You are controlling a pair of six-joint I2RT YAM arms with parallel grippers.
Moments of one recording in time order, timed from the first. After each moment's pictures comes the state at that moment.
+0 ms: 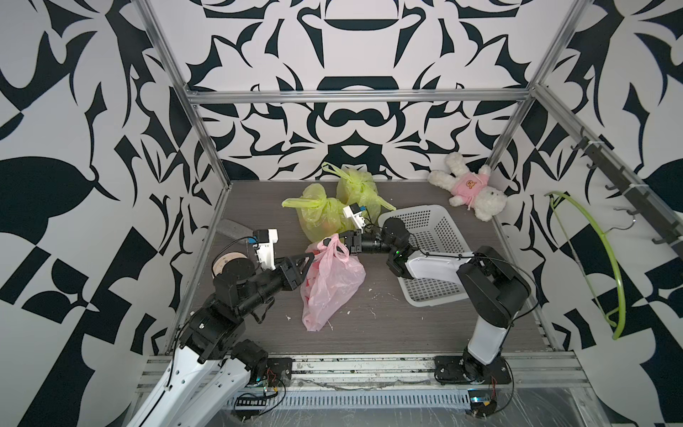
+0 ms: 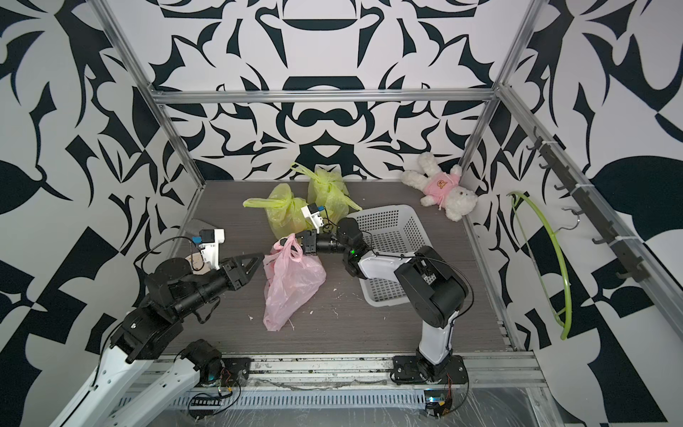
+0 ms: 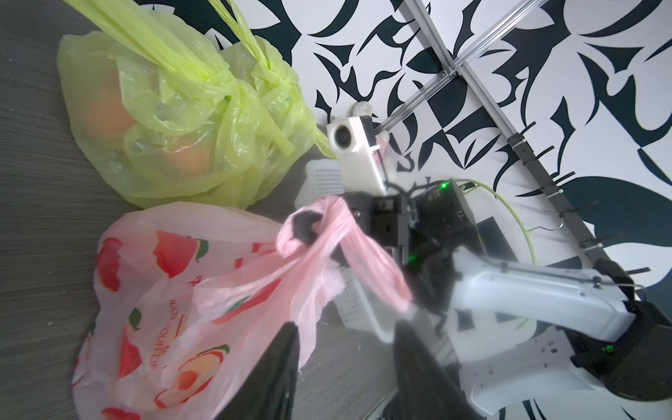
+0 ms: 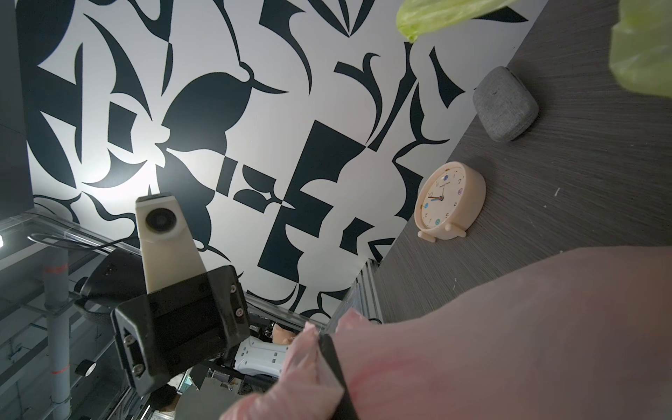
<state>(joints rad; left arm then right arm) -0.56 0.57 0.76 -0.45 0.22 -0.75 0.69 1.80 0.96 0.96 -0.89 1.21</state>
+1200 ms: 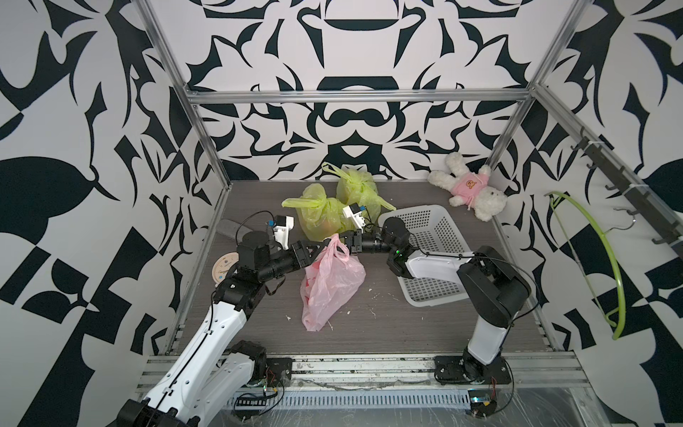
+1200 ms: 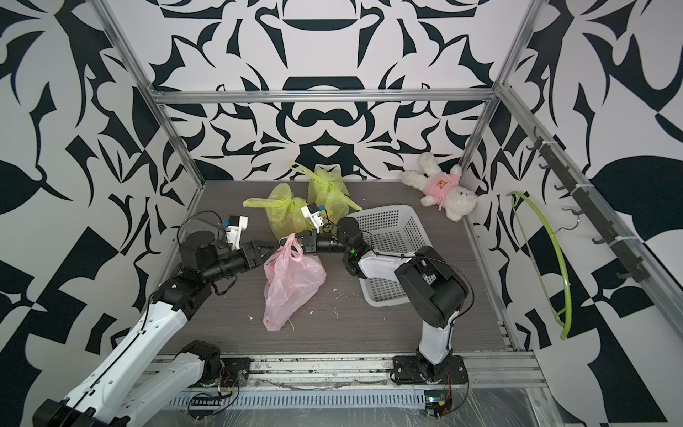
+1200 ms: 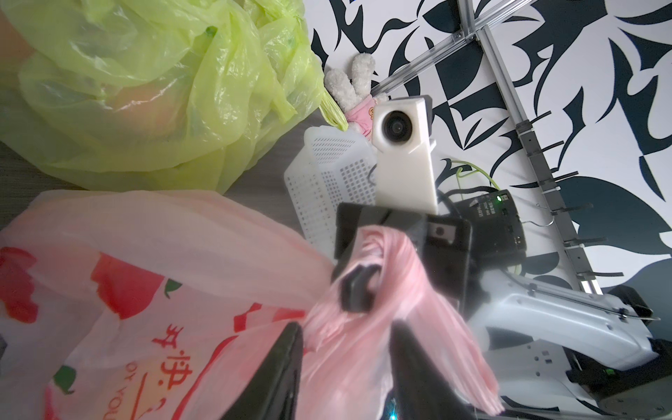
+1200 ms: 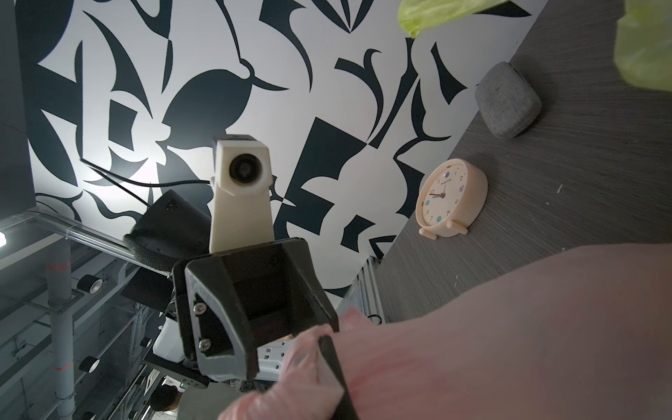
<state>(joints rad) -0.33 0.85 0.68 -0.18 0.60 -0.78 0.69 1.80 0.97 0.96 -0.91 1.21</state>
